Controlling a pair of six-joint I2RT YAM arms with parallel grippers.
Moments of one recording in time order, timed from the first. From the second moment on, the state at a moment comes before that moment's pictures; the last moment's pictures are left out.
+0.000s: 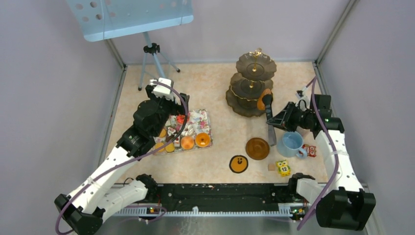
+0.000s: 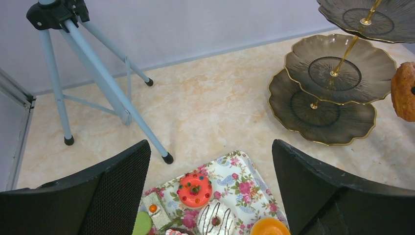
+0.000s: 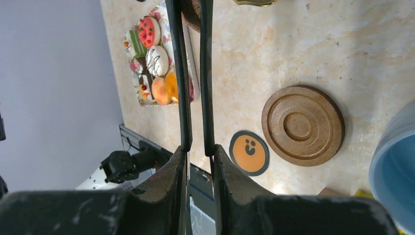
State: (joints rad) left arm -0.62 0.87 0.91 -0.11 -0.32 -0.02; right arm -0.09 1.01 0.88 -0.73 -0.71 0.51
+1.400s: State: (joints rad) left arm -0.62 0.94 1.03 -0.04 -0.16 -0.11; right arm -0.12 1.54 1.19 -0.46 -0.76 0.54
